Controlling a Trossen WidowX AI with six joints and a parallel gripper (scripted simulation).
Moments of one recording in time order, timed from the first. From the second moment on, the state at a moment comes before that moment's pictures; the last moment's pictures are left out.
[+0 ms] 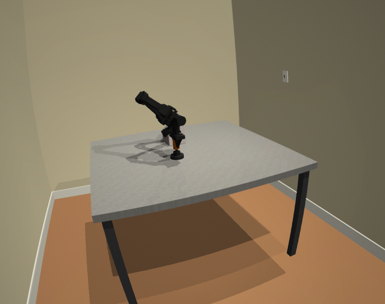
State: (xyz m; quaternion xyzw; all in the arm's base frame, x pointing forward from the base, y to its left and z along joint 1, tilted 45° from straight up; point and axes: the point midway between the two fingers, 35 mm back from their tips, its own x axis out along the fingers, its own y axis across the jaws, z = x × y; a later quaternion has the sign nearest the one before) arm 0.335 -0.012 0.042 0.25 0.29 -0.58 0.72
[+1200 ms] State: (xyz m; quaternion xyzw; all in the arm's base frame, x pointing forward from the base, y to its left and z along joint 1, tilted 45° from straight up) arm 0.335 -0.011 0.042 0.28 0.27 -0.59 0.71
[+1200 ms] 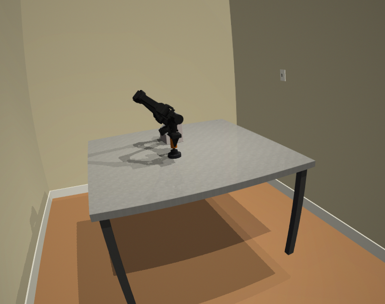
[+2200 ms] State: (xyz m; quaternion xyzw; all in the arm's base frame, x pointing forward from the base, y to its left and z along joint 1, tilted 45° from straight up) arm 0.336 -0.011 0.044 0.30 0.25 -0.60 0.70
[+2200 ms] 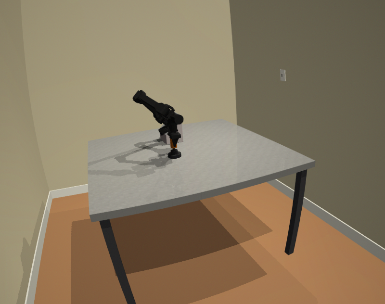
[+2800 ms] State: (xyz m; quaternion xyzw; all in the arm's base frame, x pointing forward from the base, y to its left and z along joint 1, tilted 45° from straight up) arm 0.335 -0.010 0.045 0.30 0.25 -0.60 0.70
